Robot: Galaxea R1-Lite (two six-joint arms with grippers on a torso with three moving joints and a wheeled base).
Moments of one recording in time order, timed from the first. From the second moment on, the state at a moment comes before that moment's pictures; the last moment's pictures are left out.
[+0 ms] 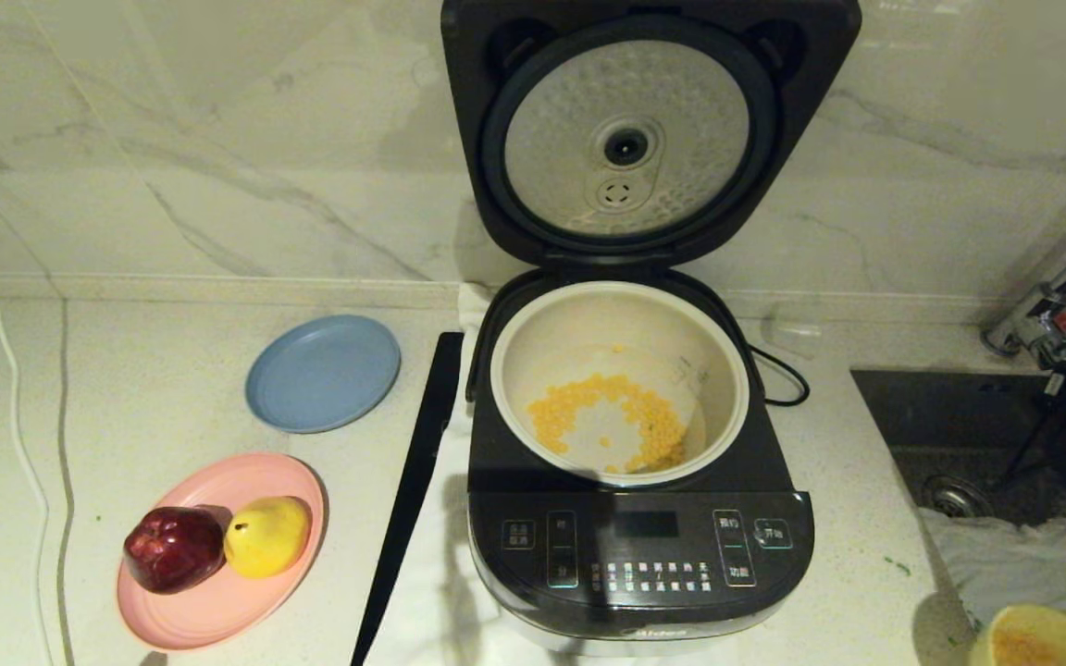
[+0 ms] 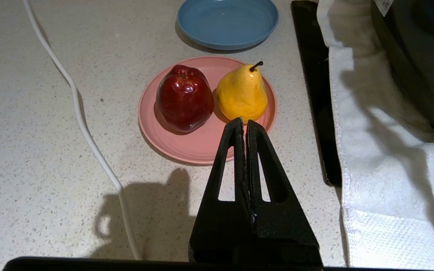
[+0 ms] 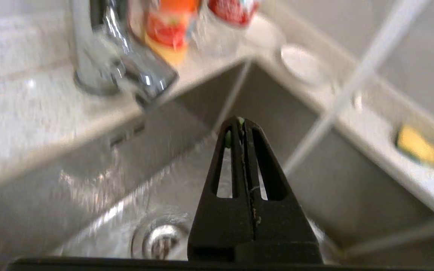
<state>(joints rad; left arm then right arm) 0.00 0.00 0.00 -0.02 -0.02 0.05 -0.34 2.16 -0.89 -1.32 -0.64 -0.06</state>
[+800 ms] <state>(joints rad) 0.00 0.00 0.00 -0.02 -0.02 0.05 -0.33 2.37 -1.18 -1.35 -0.66 -0.17</state>
